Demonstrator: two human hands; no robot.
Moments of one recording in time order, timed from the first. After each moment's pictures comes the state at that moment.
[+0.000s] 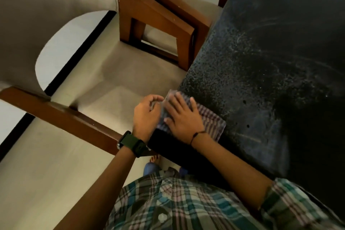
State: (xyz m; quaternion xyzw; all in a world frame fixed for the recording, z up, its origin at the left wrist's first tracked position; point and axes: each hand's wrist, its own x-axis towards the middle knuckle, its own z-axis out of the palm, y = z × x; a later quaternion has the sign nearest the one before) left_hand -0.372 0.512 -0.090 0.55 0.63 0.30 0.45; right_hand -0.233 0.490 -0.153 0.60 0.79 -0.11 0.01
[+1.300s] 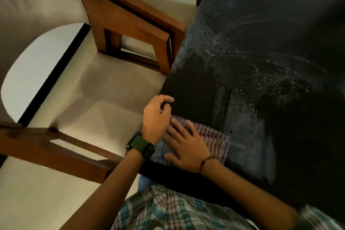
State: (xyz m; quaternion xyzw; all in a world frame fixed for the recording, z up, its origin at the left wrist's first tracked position) left_hand -0.288 0.541 -0.076 0.61 0.58 0.26 0.47; right_hand -0.173 0.443 -0.153 0.55 0.82 -0.14 0.05
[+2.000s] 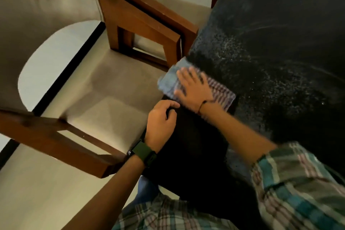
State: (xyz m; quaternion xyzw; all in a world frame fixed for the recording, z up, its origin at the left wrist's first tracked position) left_hand -0.283 0.525 -0.073 0.64 0.58 0.28 0.42; right_hand -0.133 0.603 -0.152 0.67 0.74 -0.09 0.06
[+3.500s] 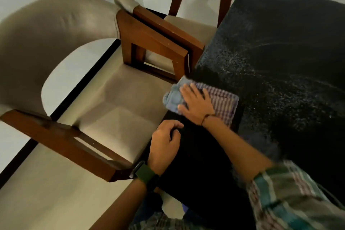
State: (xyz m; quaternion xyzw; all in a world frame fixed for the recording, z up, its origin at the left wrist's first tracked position) left_hand -0.297 0.489 -0.067 0.64 0.58 0.30 0.41; right_hand -0.147 0.592 -0.151 0.65 0.75 -0.11 0.05
